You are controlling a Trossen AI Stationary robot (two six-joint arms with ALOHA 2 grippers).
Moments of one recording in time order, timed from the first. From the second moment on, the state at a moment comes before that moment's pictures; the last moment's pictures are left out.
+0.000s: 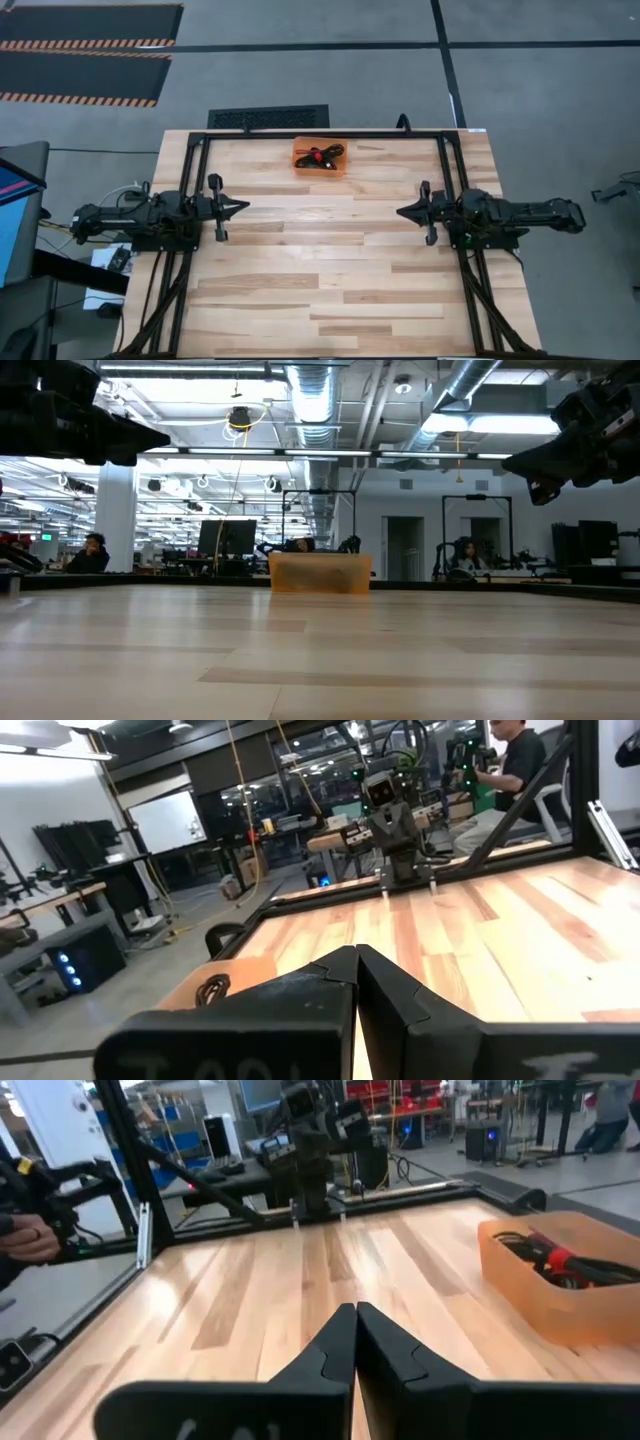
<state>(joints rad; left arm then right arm) 0.01 0.01 0.01 0.05 -0.14 0.26 -0.02 0.08 0.01 0.03 0.02 0.17</state>
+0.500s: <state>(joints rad) 0.01 0.01 0.01 0.05 -0.14 0.12 -0.02 0.08 0.01 0.02 0.03 0.16</state>
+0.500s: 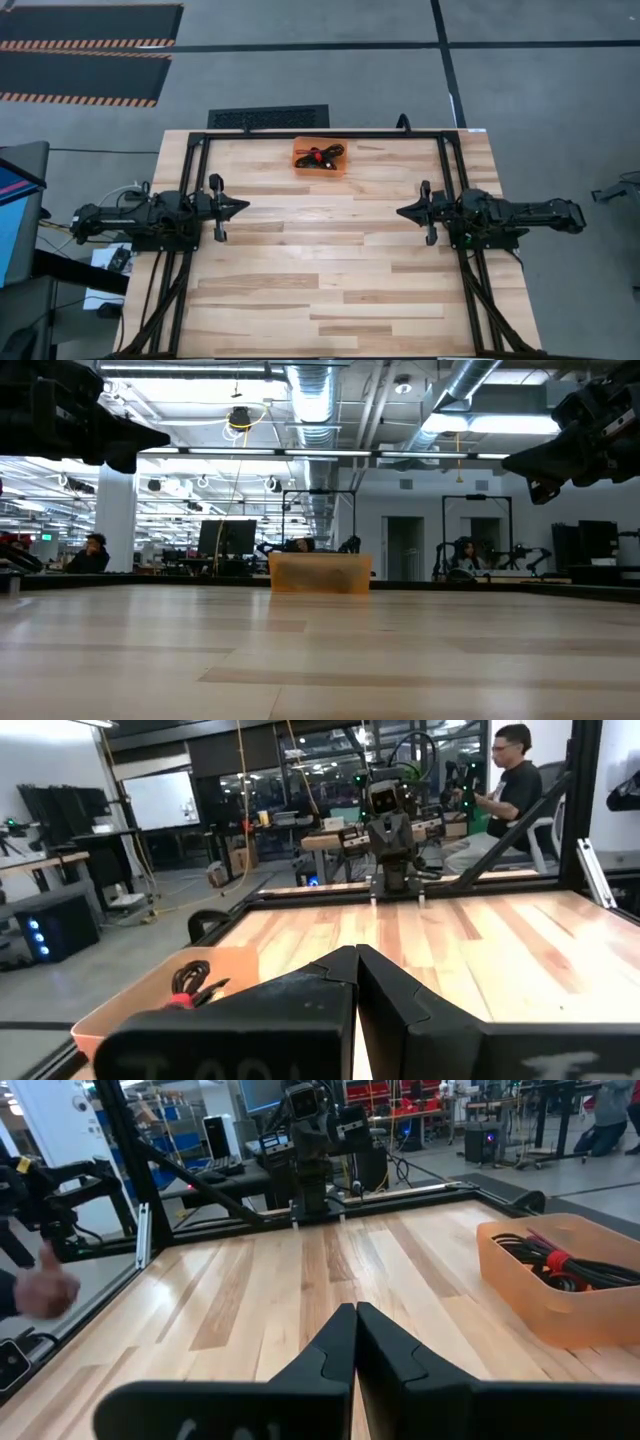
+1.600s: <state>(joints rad) 0.01 0.01 0.01 0.05 -0.15 0.14 -0.02 0.08 0.01 0.02 0.03 0.16</state>
